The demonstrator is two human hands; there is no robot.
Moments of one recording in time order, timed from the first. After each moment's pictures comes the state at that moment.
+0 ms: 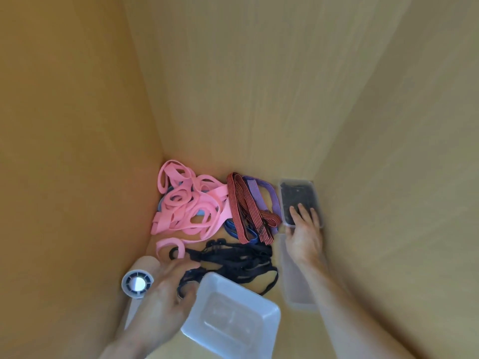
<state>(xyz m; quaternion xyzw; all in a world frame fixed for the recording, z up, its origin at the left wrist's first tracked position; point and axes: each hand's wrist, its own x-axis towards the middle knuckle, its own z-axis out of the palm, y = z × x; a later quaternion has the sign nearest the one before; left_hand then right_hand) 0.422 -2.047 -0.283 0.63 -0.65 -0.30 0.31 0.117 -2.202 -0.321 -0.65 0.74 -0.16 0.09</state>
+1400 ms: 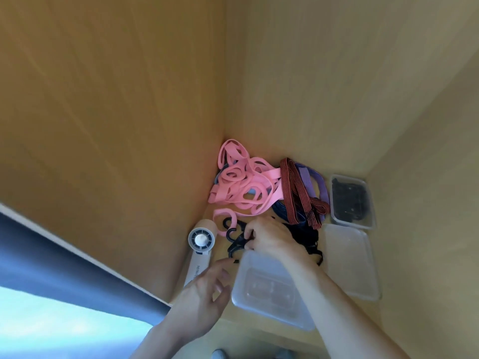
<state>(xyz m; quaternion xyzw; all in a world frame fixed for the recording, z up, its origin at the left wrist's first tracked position) 0.448 -1.969 -0.293 0.65 -0.61 -0.39 0.25 0.294 -2.143 -0.275 -0.82 0.52 0.05 0.25</state>
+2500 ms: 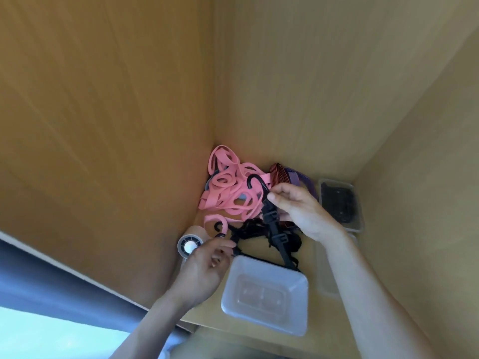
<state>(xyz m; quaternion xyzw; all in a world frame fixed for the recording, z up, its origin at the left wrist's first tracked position) 0.440 -2.027 -0.271 0.64 -0.53 -0.44 0.35 0.229 -2.174 -0.202 -0.61 0.45 -0.27 0.60</state>
